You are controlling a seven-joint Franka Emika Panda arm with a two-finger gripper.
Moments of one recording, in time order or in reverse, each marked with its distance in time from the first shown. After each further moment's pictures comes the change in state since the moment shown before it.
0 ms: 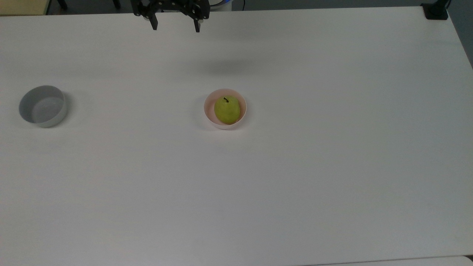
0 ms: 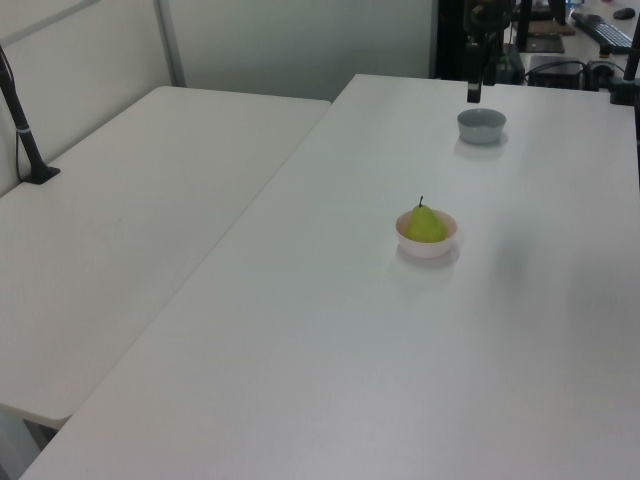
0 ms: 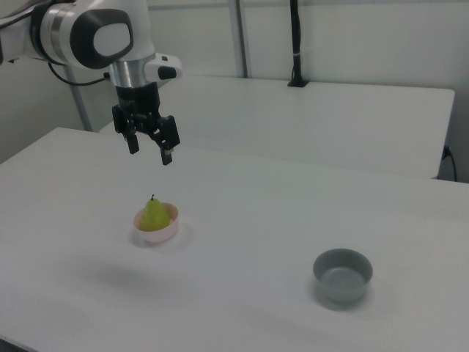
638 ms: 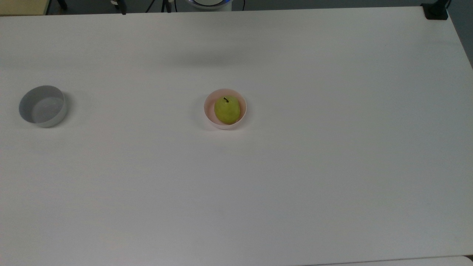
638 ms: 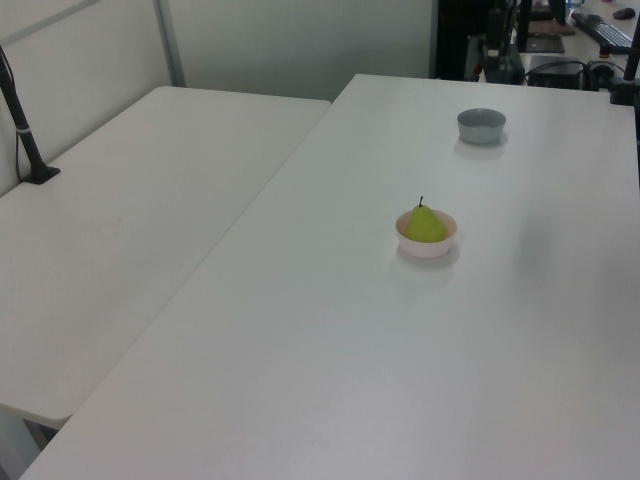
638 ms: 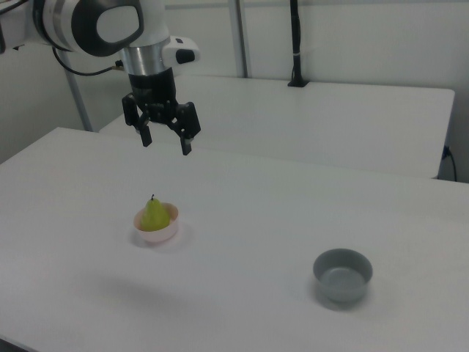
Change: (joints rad) arm -0.023 -0.039 -0.083 0.036 0.000 -0.023 -0.233
